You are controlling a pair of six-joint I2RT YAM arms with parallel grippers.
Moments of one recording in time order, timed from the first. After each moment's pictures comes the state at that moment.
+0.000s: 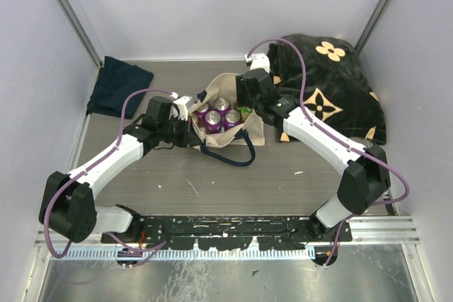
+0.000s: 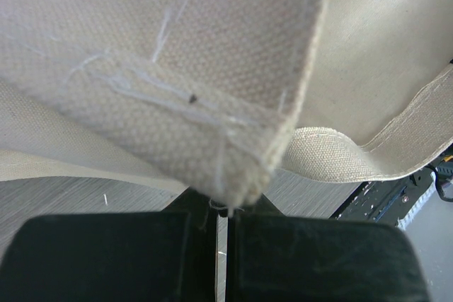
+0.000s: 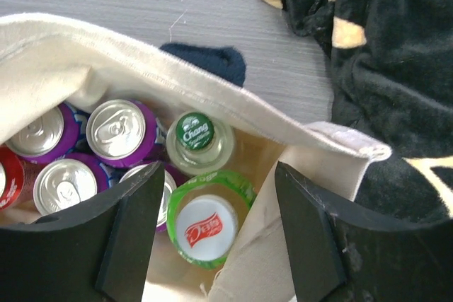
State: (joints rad) left arm -0.45 1.32 0.87 -0.32 0.43 -0.26; right arm 0.64 1.55 1.35 -0.34 0.45 0.26
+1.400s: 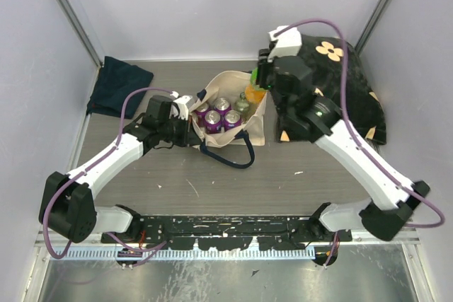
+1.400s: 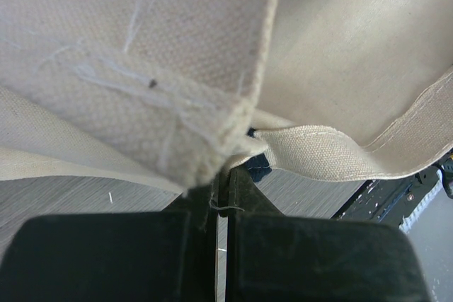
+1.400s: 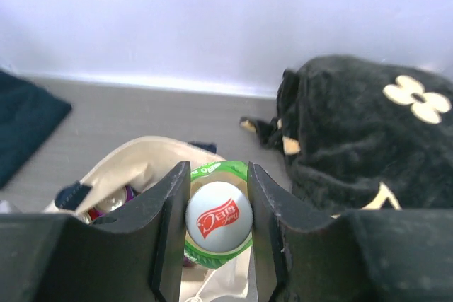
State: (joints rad) left arm -0.45 1.32 0.89 -0.34 0.42 -0.23; right arm 0.73 1.33 1.55 -0.38 0.59 0.11
